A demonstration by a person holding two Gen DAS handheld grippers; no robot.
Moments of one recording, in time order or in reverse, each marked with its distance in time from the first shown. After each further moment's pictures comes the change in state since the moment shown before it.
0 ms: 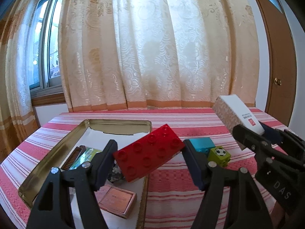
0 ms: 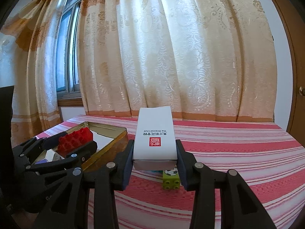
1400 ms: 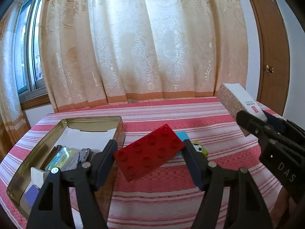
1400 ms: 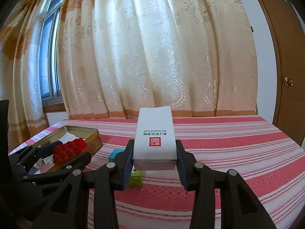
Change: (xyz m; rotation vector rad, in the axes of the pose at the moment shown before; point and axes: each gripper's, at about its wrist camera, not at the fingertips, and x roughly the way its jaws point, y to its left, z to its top) left arm 0.012 -0.059 0.002 0.064 0.071 -0.047; right arm -0.012 -0.057 0.000 0.062 0.007 -0.103
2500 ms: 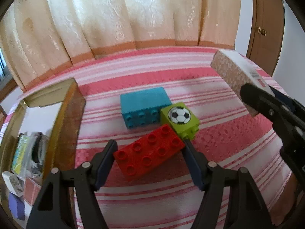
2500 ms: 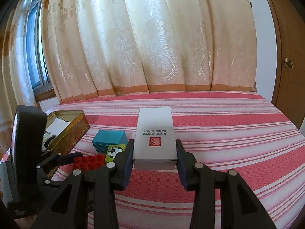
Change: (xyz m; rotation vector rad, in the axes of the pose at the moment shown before) left arm 0.070 -0.033 -0.010 0.094 0.376 -0.139; right arm 0.031 -0.023 -0.004 0.048 0.202 -0.032
